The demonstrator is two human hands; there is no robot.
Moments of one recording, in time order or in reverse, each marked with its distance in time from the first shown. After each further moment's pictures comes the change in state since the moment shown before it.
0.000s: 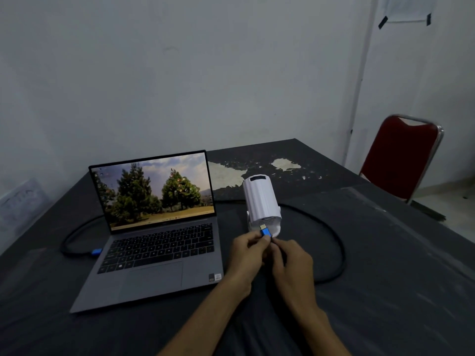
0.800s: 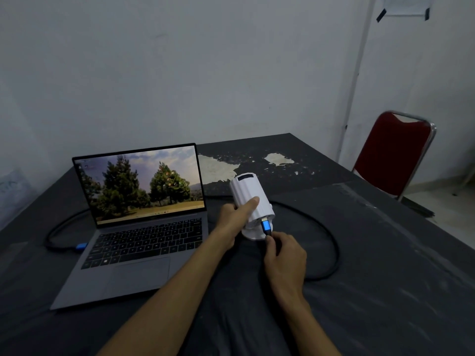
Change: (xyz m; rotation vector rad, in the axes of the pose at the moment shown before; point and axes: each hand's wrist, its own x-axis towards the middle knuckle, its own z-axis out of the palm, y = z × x) left_hand 0.090 0.019 0.000 0.133 0.072 -0.094; right_hand 0.012 0.010 0.005 -0.110 0.105 0.176
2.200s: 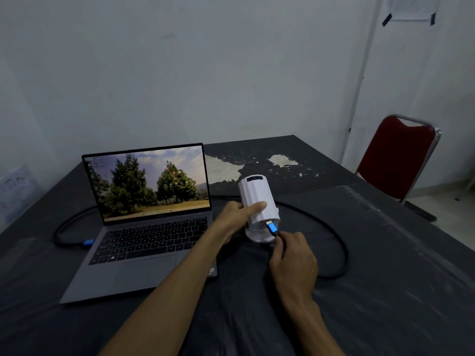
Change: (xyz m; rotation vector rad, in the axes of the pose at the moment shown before) left_hand 0.003 0.010 -0.020 0.190 -0.181 0.044; right_hand -0.008 -0.011 -0.009 -0.211 0.107 -0.112
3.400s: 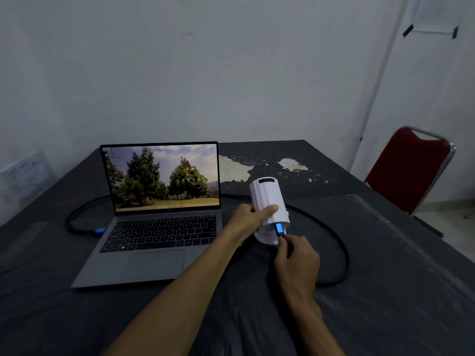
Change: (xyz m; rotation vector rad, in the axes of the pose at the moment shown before) left_hand -0.001 -0.010 0.006 0.002 0.014 -0.010; right_hand 0.004 0.001 0.009 0.136 -0.034 -0.012
